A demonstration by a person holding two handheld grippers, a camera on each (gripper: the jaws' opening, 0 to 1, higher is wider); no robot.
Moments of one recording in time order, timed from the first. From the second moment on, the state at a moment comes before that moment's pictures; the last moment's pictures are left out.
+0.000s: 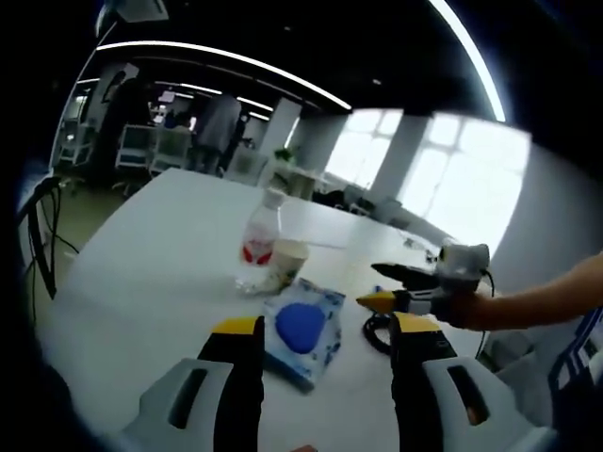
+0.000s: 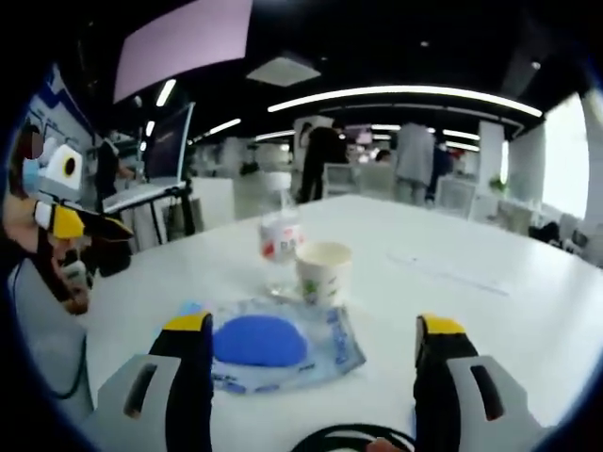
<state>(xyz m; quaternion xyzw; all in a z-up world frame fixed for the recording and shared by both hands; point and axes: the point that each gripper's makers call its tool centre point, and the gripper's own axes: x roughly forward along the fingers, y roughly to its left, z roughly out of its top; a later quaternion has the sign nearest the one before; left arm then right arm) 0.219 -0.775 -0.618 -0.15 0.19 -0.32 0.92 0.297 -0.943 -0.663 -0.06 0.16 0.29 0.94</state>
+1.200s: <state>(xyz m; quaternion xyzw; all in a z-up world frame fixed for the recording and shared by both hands) 0.205 -0.776 -0.657 -0.14 0.25 -0.31 0.90 0.256 -0.961 -0.645 -0.05 0.17 0.27 0.95</state>
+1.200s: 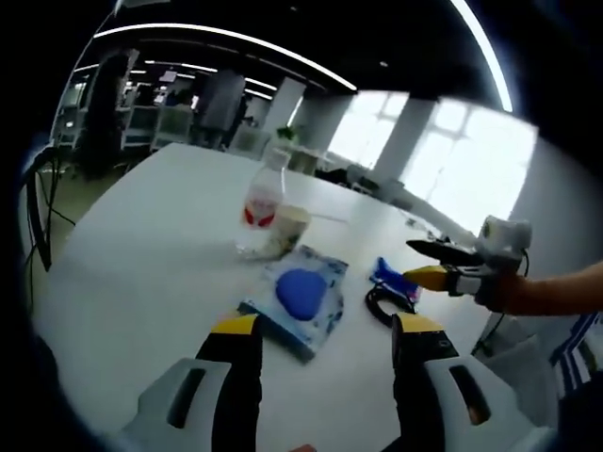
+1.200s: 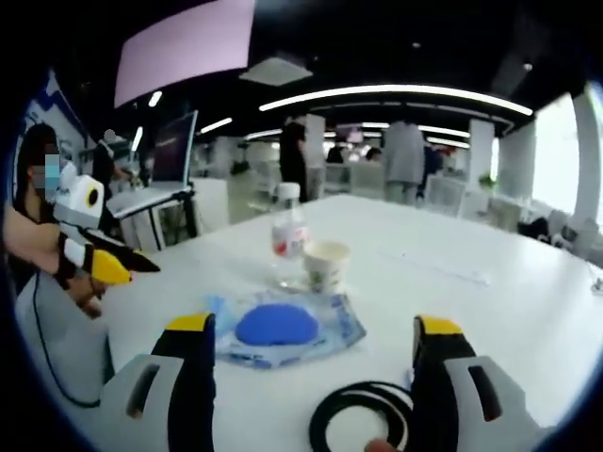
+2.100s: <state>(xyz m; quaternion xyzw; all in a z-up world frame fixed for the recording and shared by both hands) 0.226 -0.783 -0.690 -0.17 0.29 -0.24 0.91 0.300 -0.973 -0.649 -0.06 0.18 0.31 0.93</state>
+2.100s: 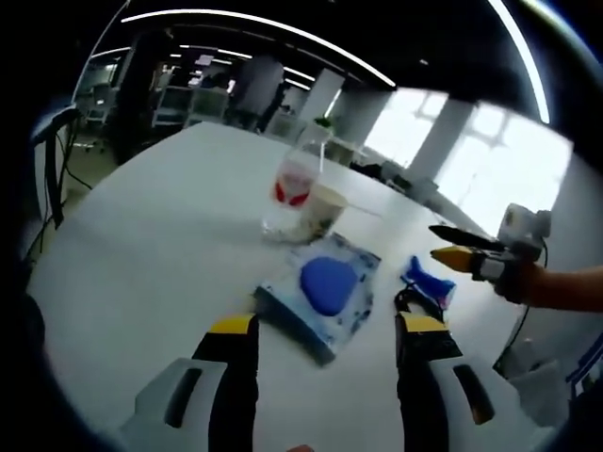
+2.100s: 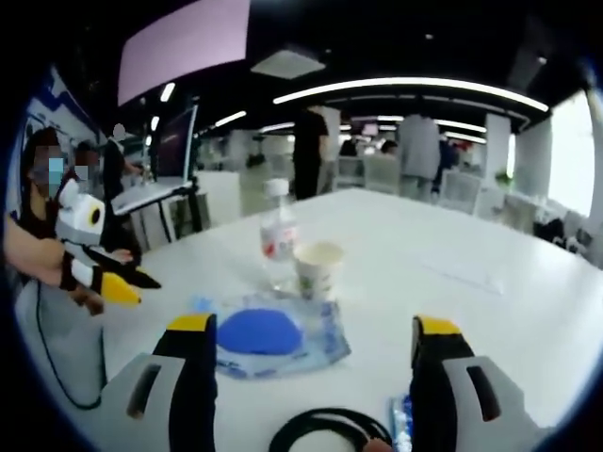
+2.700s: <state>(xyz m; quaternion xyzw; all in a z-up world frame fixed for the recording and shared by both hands) 0.237 -0.800 -0.725 -0.20 0.33 -0.16 0.91 0.330 -0.948 -0.700 0.00 0.26 0.37 0.89</state>
